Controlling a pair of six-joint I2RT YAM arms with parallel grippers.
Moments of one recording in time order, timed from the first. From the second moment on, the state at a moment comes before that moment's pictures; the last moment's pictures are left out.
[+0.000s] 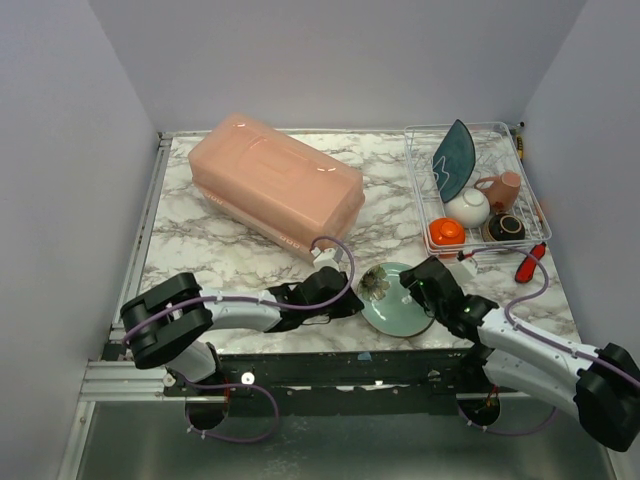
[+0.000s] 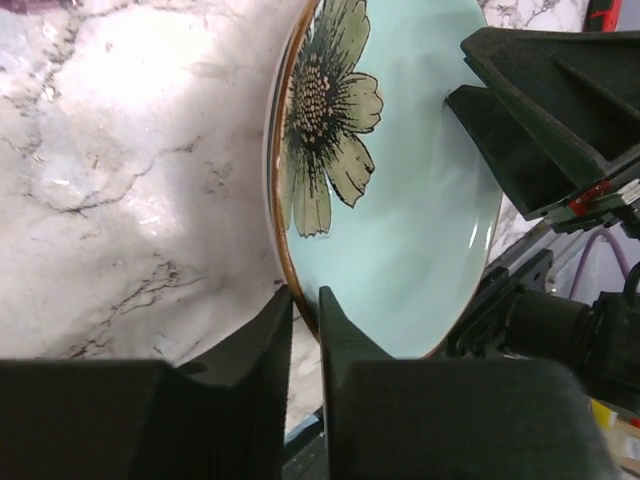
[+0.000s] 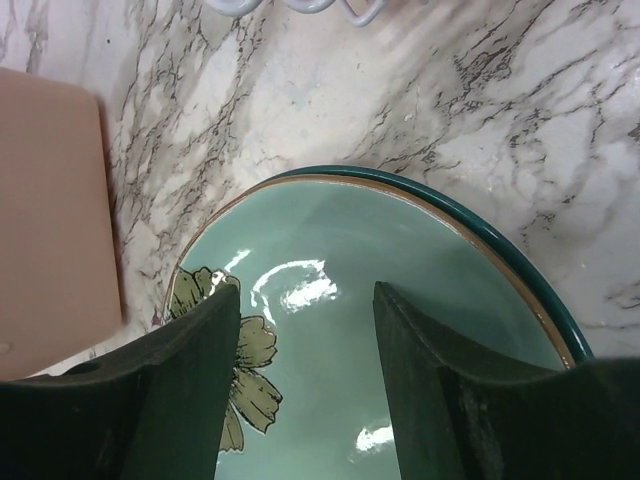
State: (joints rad) left arm -1.10 1.51 0.59 0.30 -0.10 -1.08; right arm 0.69 0.92 0.29 -0.17 0.50 1.28
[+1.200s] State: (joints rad) left arm -1.09 1.31 0.53 0.13 -0.24 -1.17; right arm 0.69 1.07 0.36 -0.05 0.38 1.17
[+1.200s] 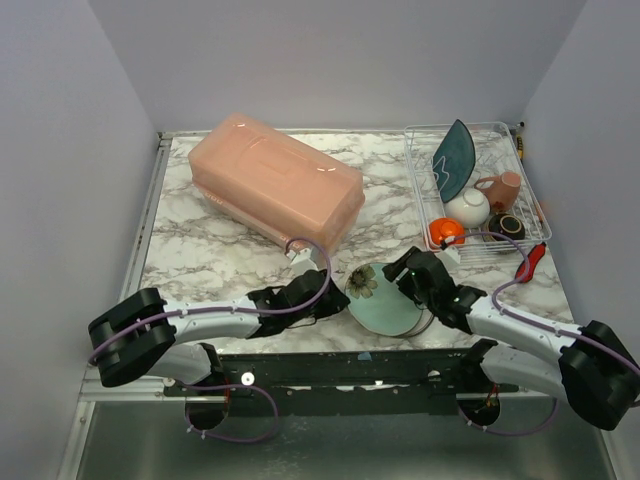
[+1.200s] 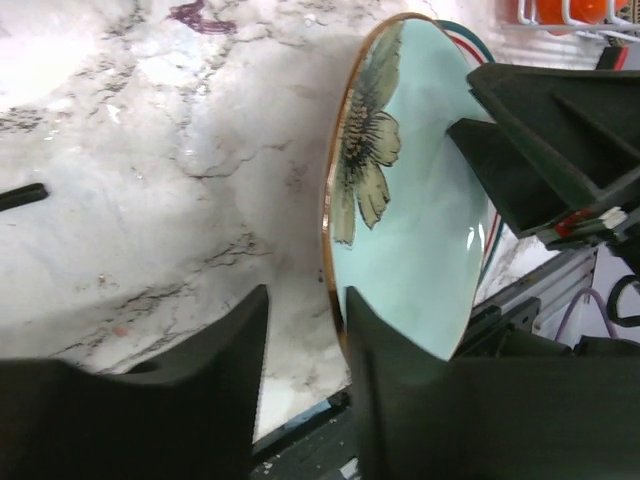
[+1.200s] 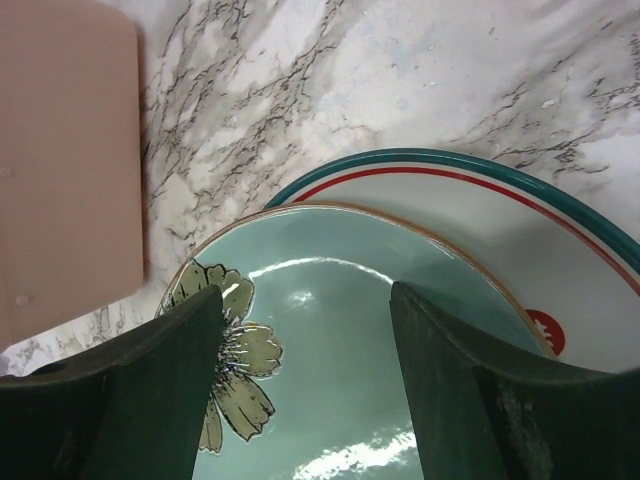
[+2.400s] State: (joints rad) left arm -1.04 1.57 0.44 0.63 0.05 -1.27; right arm 0.69 1.12 0.35 0.07 0.32 1.17
